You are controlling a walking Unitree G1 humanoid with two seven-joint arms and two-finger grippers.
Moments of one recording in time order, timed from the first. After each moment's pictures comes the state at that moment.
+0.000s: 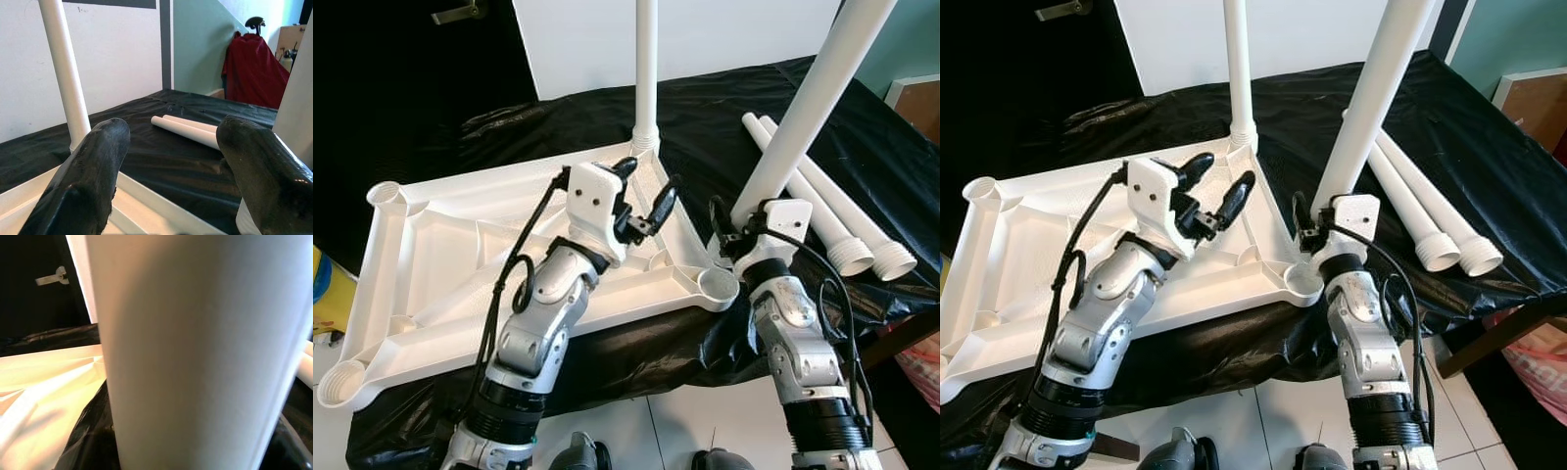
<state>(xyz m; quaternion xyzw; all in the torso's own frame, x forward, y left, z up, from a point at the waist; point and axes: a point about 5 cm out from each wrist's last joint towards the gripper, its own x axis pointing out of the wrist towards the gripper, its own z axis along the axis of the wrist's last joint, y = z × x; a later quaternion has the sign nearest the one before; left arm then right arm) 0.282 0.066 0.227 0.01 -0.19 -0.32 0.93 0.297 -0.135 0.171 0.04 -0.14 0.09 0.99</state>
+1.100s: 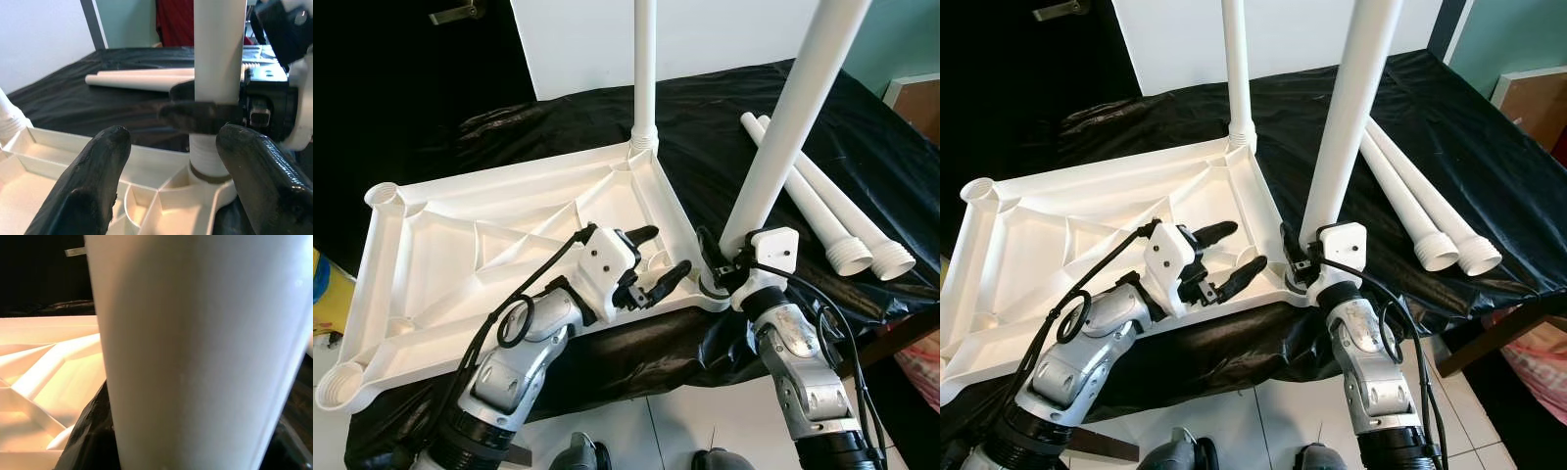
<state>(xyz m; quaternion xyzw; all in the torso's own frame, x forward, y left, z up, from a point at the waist) 0.256 0.071 0.180 0.10 -0.10 -0.46 0.88 0.275 -0.134 0.151 -0.01 -0.12 0.14 0.98</state>
